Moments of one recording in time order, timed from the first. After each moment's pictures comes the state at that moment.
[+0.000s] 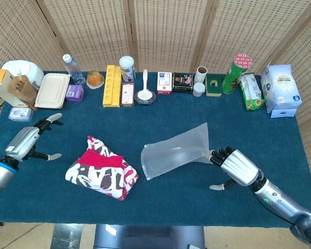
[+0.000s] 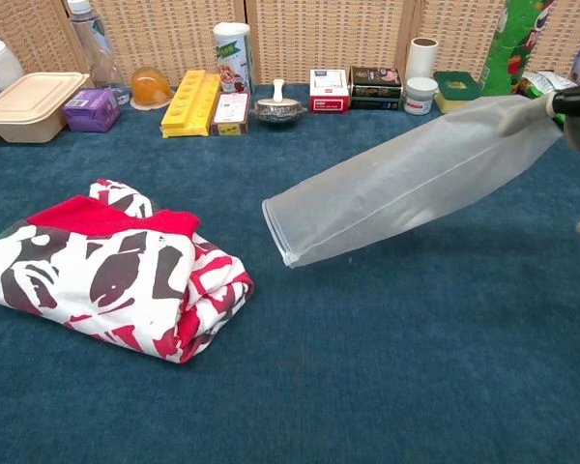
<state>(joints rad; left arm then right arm) -0.53 -0.98 0.00 -1.56 1.50 1.14 -0.61 0.55 -1.43 -0.15 -0.94 -1.87 1.63 0.16</state>
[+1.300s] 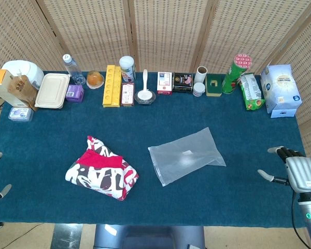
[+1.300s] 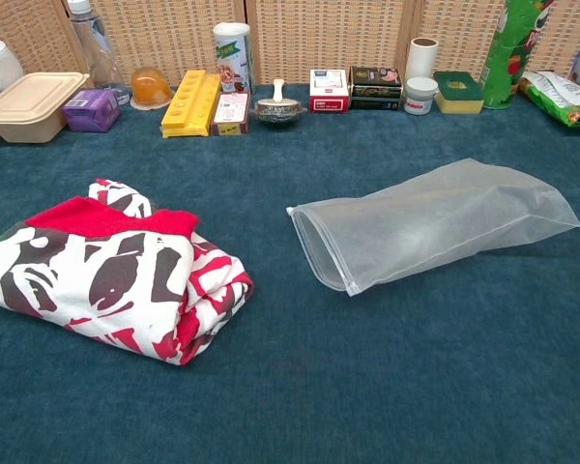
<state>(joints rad) -0.05 -1.10 0.07 -1.51 1.47 1.61 -0.18 0.25 -1.17 -0.03 -1.37 -1.42 1.48 0.16</state>
